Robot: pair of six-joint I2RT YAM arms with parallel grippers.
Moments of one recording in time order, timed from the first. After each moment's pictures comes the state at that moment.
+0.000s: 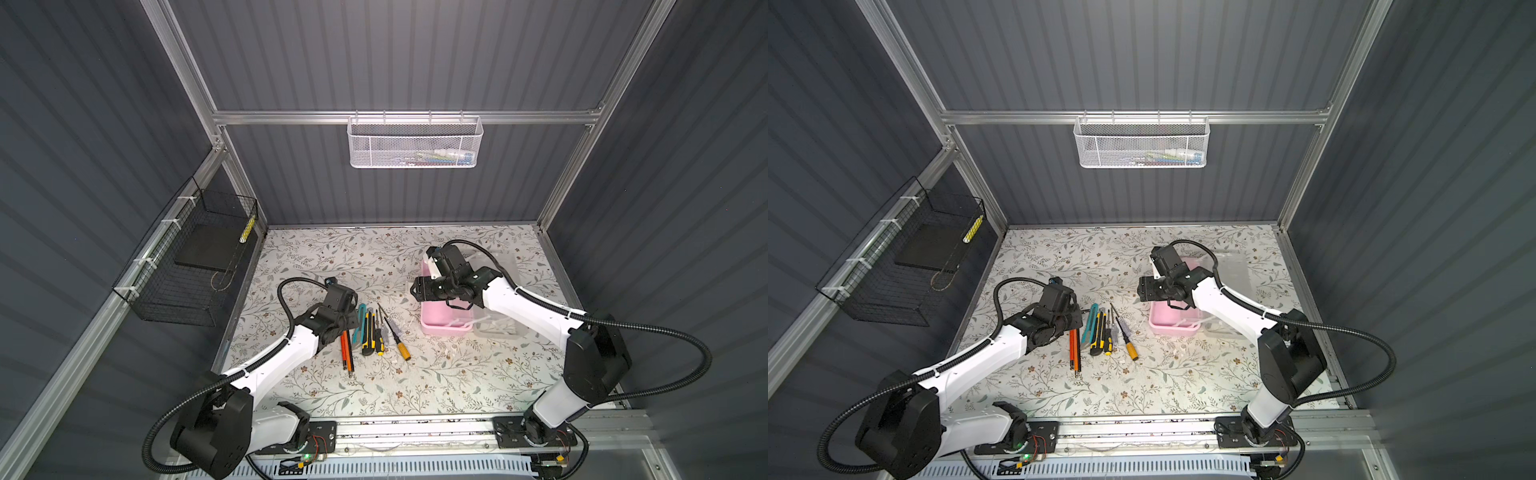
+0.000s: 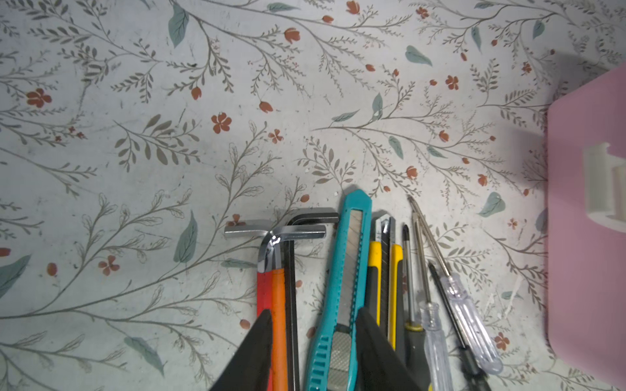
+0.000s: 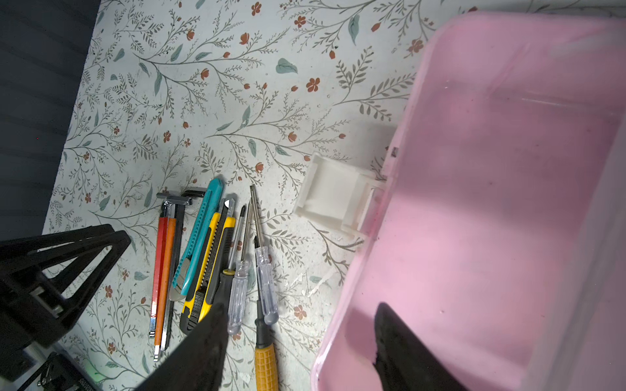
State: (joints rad) left arm -0.49 1.27 0.71 -0.38 -0.22 -0.57; right arm 0.64 1.64 1.25 -0.49 -0.11 0.47
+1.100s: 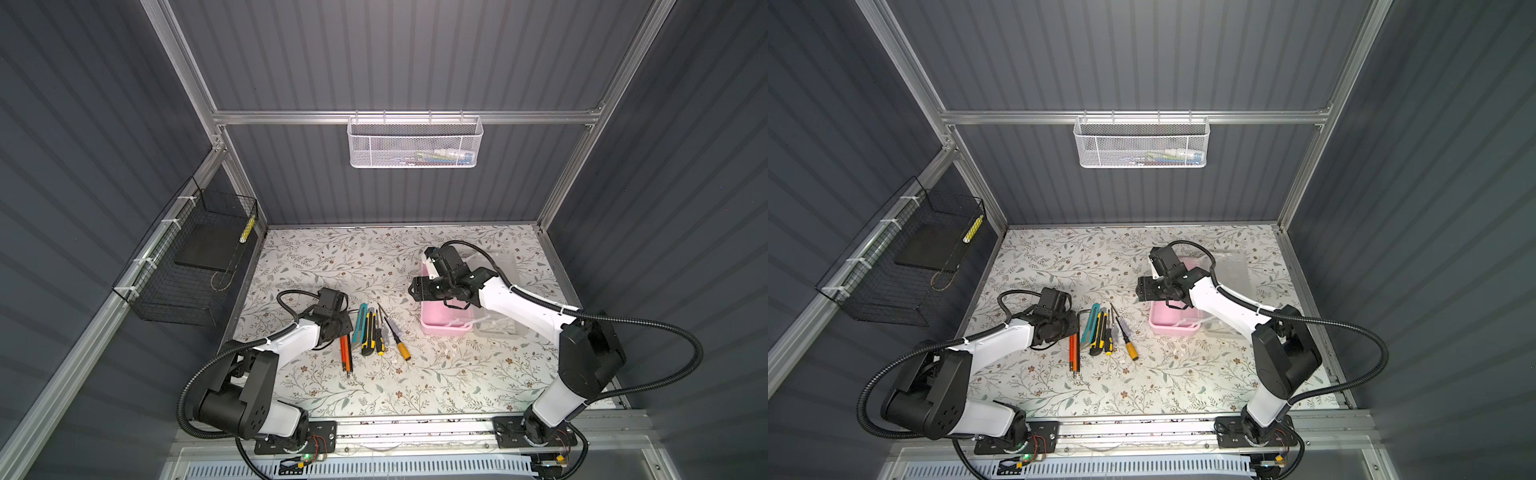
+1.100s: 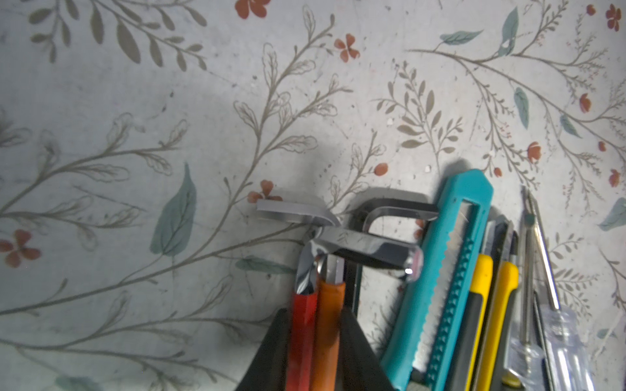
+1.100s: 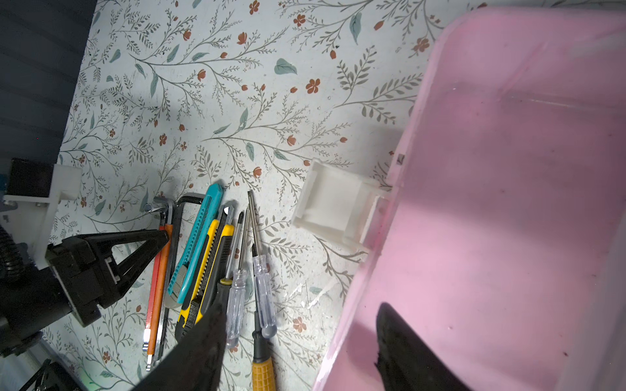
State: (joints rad) left arm -0.36 1.43 0.64 -0.27 -0.04 -0.62; right arm 0.64 1.67 1.24 -0.45 -0.11 0.47
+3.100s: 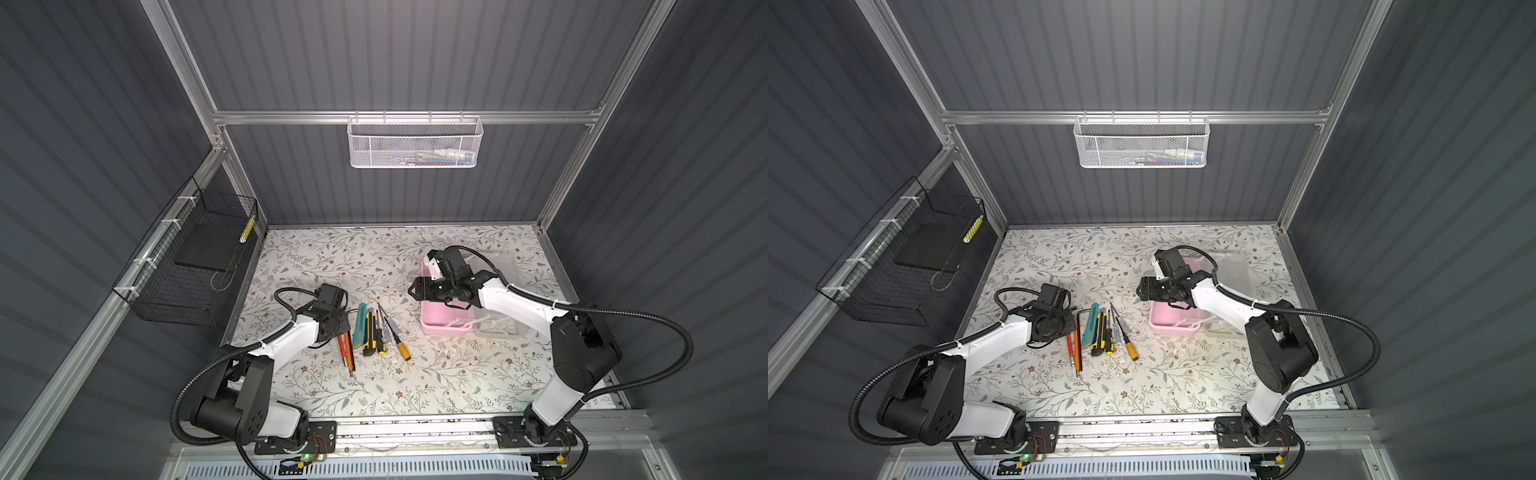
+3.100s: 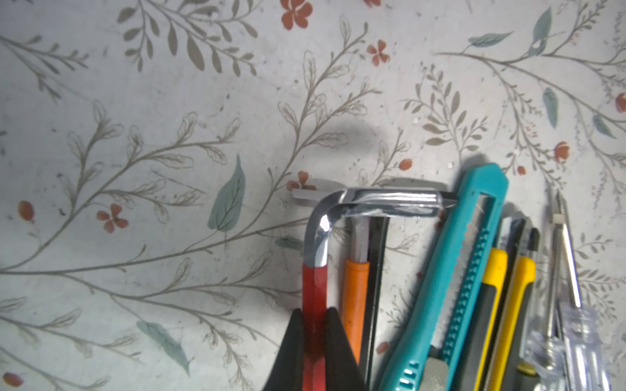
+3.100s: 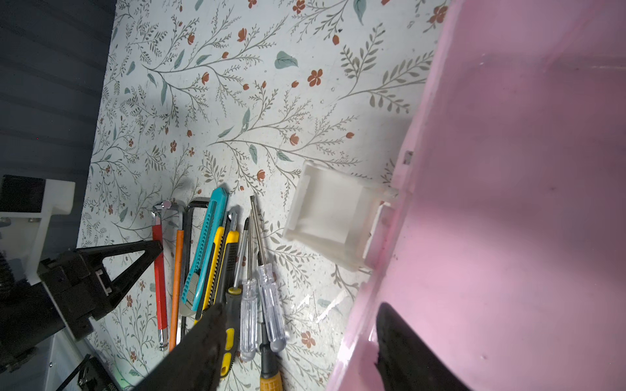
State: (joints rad) left arm -0.36 1.40 0.72 -0.45 -0.10 -0.61; right arm 0.58 1.70 1.17 -0.32 -0.23 0.52
